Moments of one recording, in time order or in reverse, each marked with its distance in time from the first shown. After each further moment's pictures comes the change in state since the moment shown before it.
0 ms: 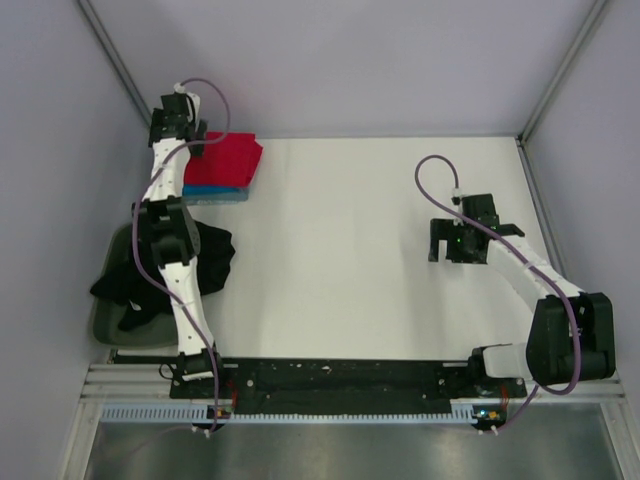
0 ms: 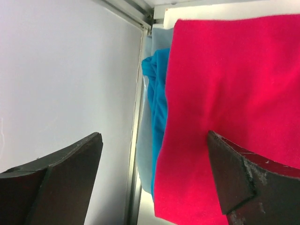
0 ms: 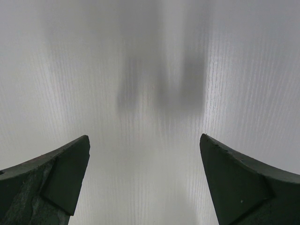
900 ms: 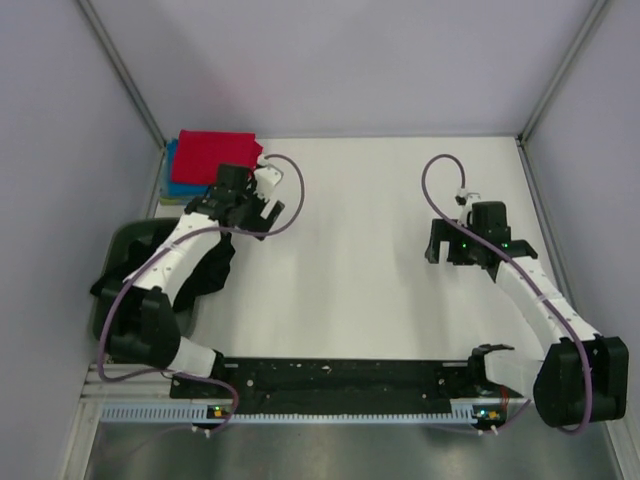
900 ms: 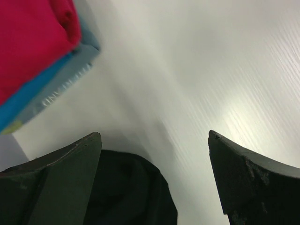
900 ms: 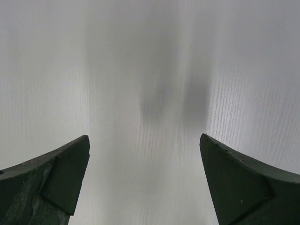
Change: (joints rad) left arm -0.406 -0.875 -1.085 0.050 0.306 0.035; right arm 0.000 -0.182 -0.056 0.034 -0.095 -0.006
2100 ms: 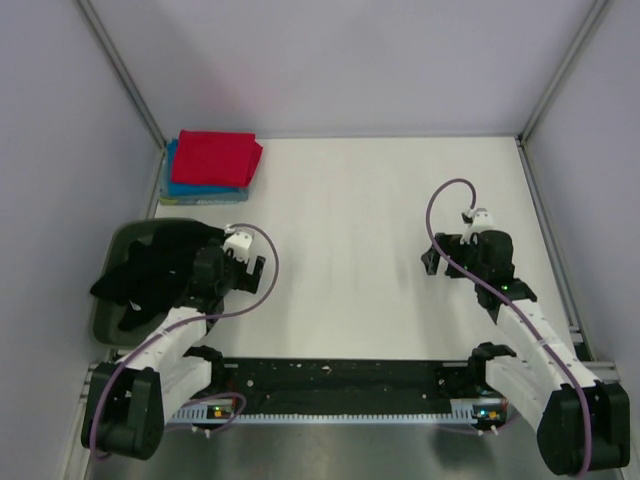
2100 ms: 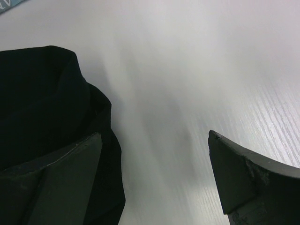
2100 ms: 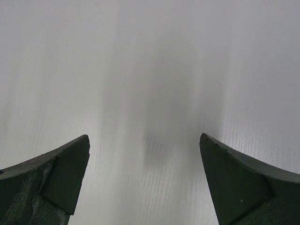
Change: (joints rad) left arm 0.091 -0.557 -0.953 0.651 0.074 -0.167; right arm 0.000 -0.272 -0.337 0.378 -0.064 0.045
